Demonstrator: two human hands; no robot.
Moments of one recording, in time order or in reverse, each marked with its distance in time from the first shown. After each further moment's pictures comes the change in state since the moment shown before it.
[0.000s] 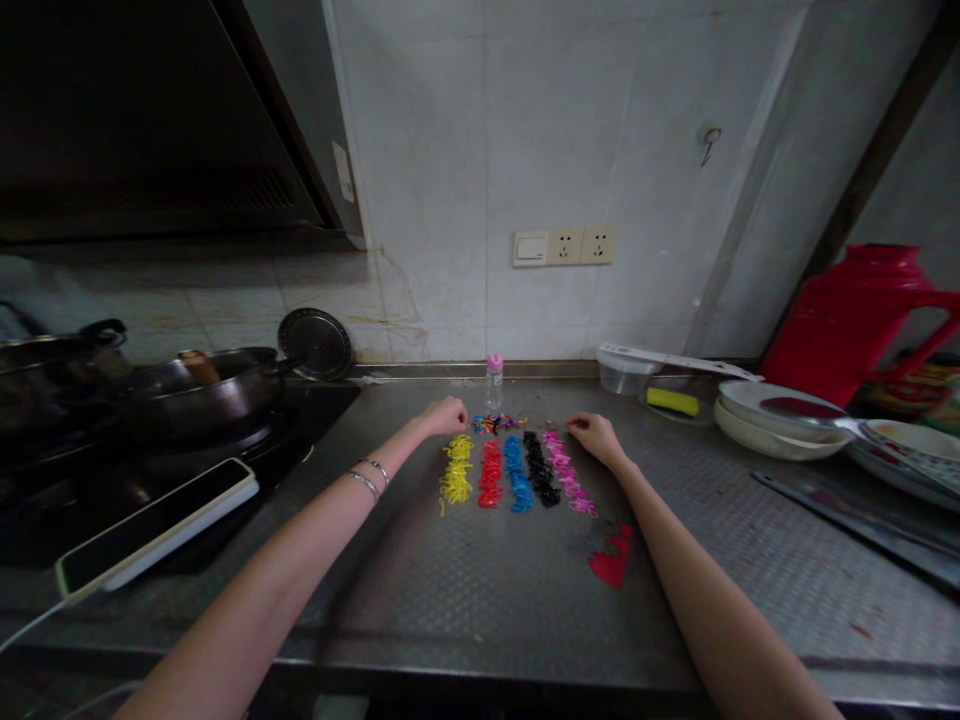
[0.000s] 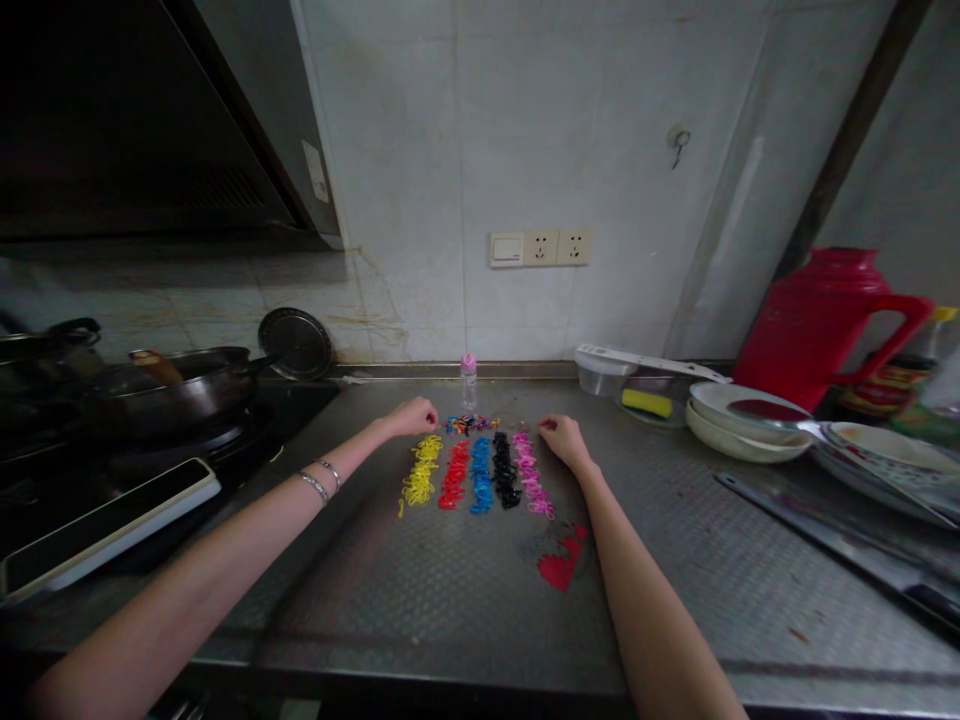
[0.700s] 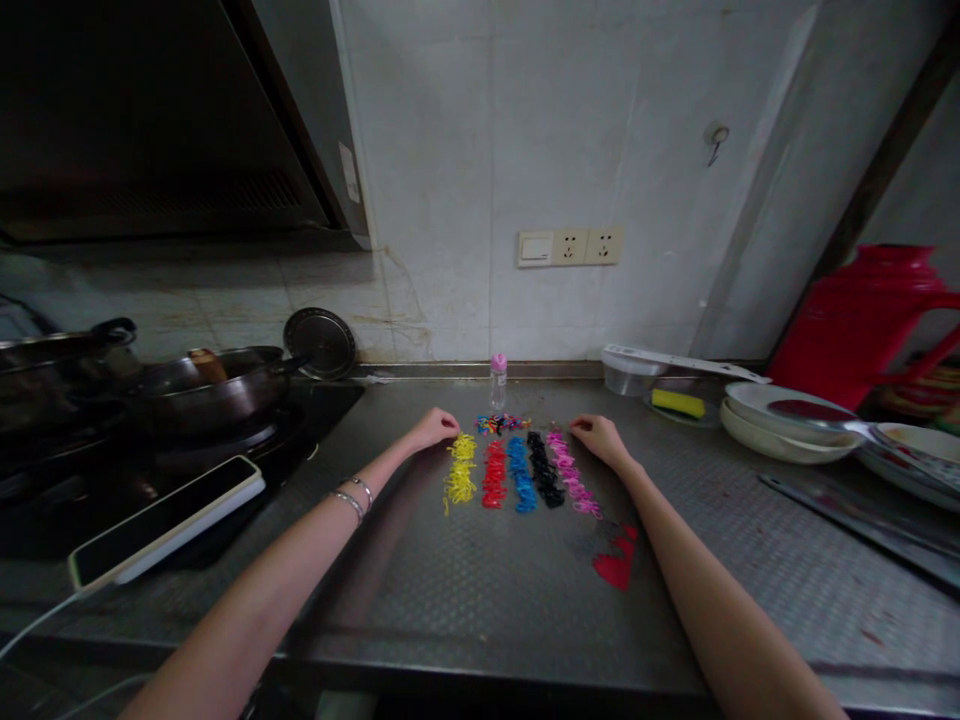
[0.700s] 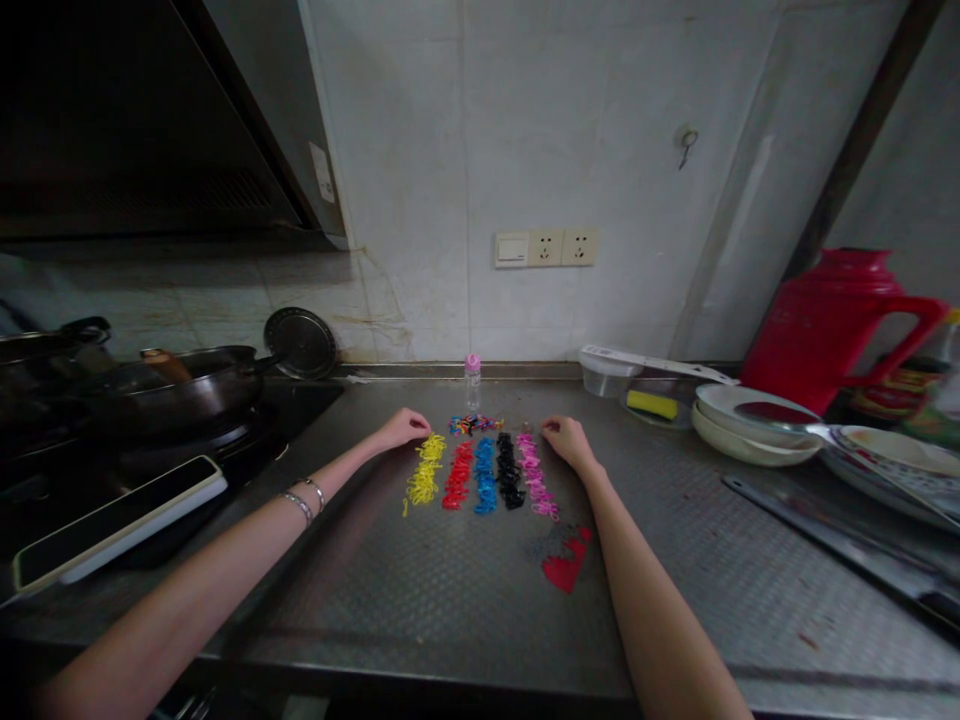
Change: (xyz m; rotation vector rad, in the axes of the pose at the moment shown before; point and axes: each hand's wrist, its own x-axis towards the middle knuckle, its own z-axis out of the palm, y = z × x) left_hand -0.020 -0.041 0.034 -0.489 0.114 -0.060; right_hand 0.001 0.002 0.001 -0.038 -0.017 -0.023
